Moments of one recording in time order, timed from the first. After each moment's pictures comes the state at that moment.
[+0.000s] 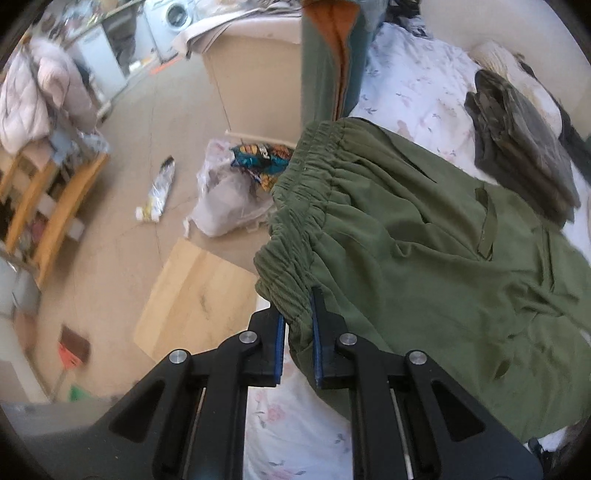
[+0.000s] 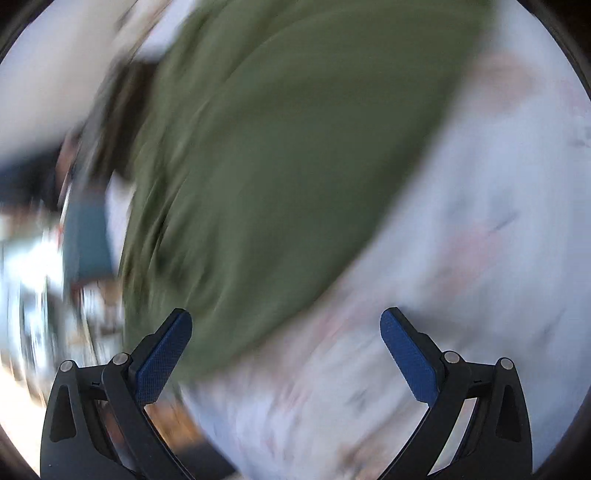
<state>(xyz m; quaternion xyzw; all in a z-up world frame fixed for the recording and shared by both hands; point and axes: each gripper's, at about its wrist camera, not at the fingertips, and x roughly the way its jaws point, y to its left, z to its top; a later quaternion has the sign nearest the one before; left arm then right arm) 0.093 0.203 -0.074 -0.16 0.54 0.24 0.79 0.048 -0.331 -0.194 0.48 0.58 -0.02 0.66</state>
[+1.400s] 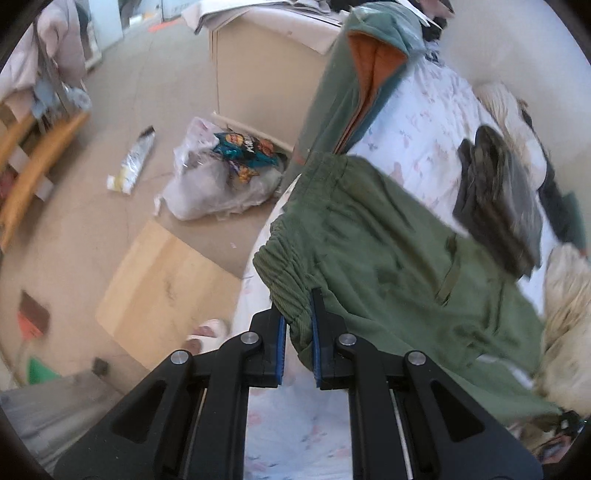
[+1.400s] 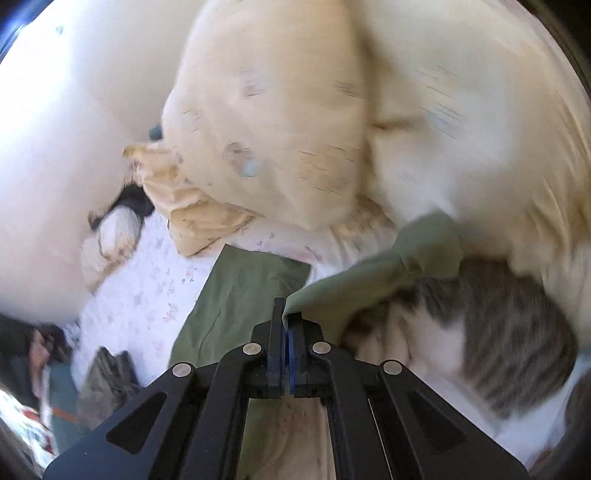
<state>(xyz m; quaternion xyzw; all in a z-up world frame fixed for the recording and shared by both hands) 0.117 0.269 -0.040 -0.30 0.53 0.20 0.77 0.201 -0.592 0.009 0.37 0.34 -0.26 0.82</state>
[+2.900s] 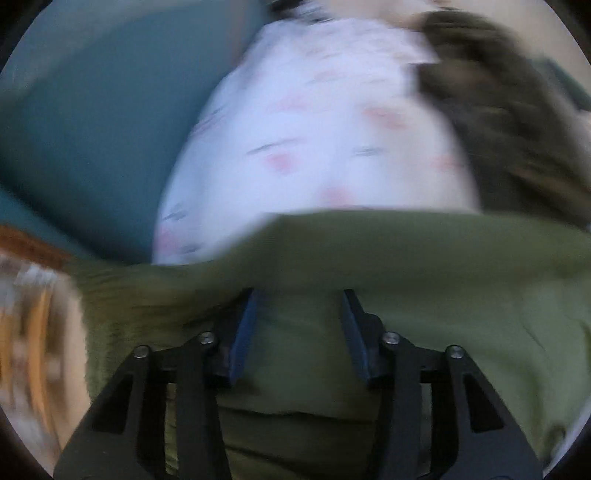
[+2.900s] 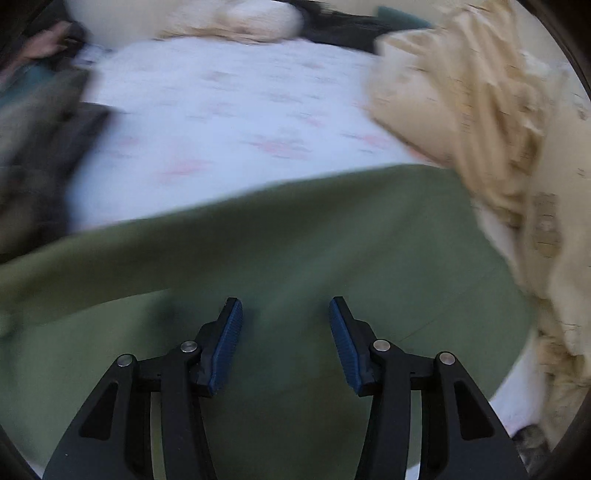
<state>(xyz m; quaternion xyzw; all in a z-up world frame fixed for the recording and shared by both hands) 0.361 0.194 -0.170 -0.04 0.53 0.15 0.83 0.456 -0.402 -0.163 -0.05 0.53 -0.08 0.84</state>
